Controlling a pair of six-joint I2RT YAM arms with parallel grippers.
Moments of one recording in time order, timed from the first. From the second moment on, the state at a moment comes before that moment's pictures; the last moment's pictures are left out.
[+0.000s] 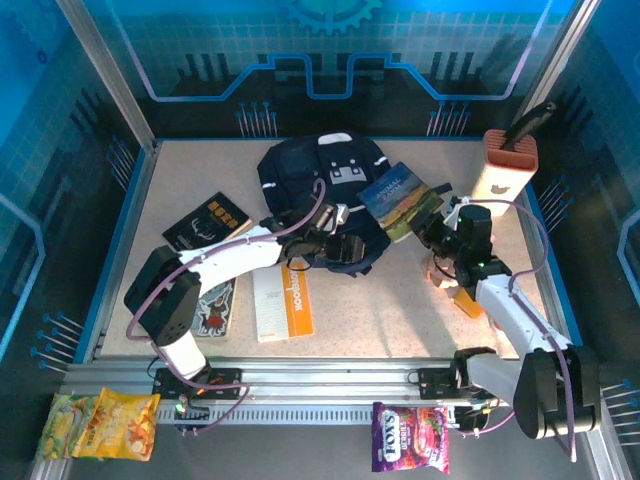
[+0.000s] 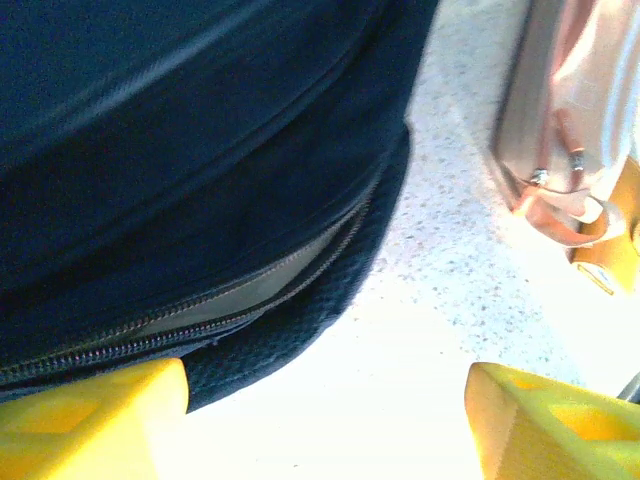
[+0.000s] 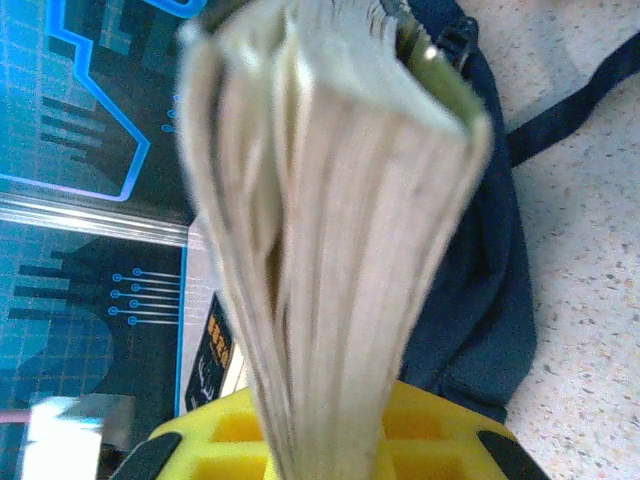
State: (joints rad) left arm -0.71 1.70 1.23 -0.39 0.22 -0.52; right arm 0.08 1.08 0.60 0.03 -0.39 0.93
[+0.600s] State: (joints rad) left arm -0.66 2.14 1.76 -0.73 -0.01 -0.01; right arm 0.02 0.97 0.55 -0.07 -0.40 0.92
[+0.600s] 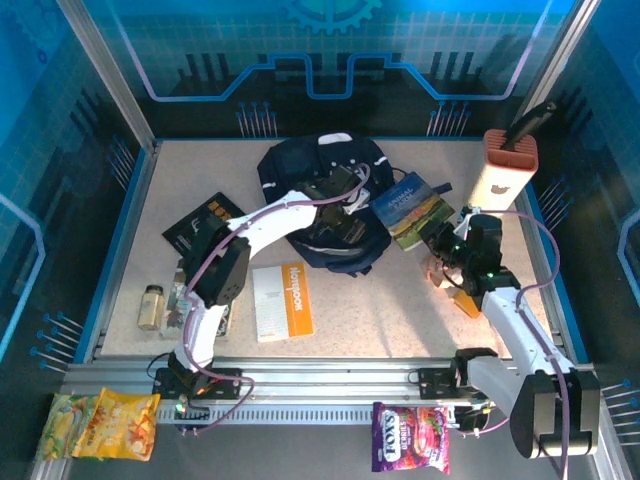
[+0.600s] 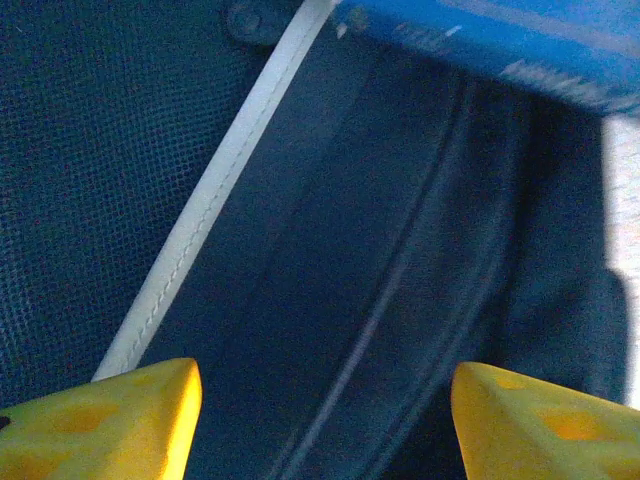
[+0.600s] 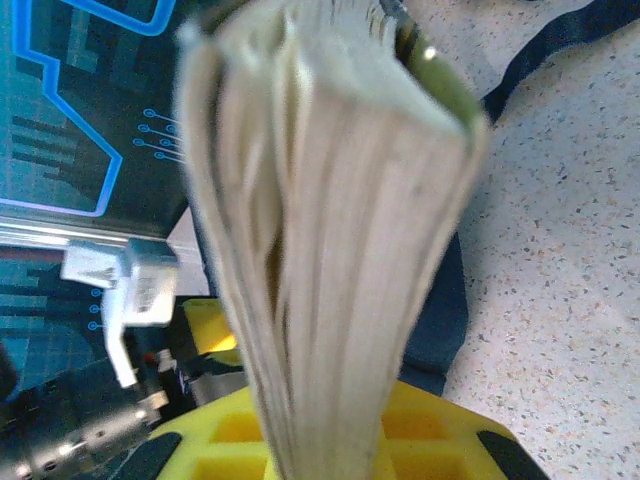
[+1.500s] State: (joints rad) left arm -0.70 2.20 1.87 -0.77 -0.22 0.12; right arm -0.07 0.87 0.56 -0.29 -0.35 0.83
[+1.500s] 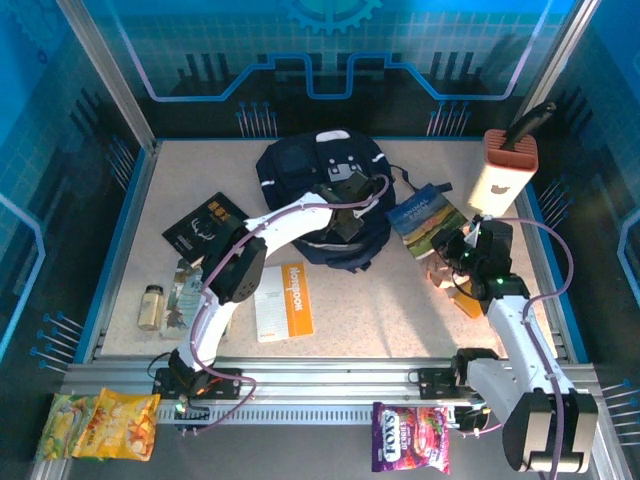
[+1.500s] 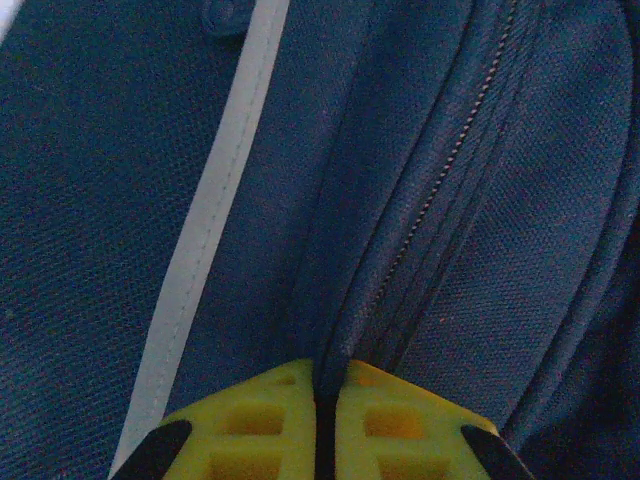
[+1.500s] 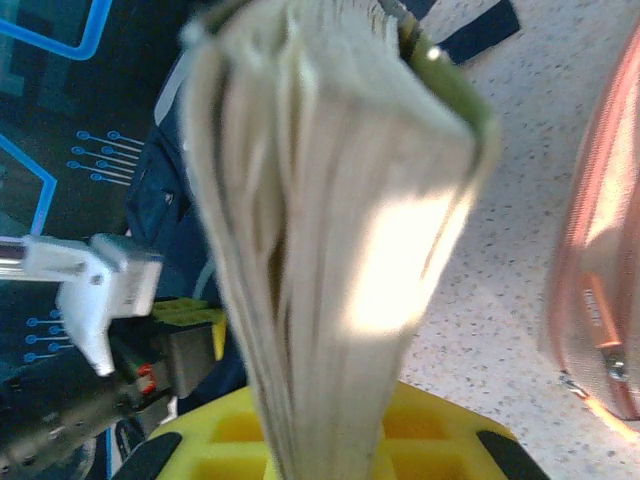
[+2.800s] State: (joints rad) left arm -0.68 1.96 1.91 -0.68 -0.21 -0.07; right arm 0.15 0.94 0.50 -0.02 -0.40 1.10
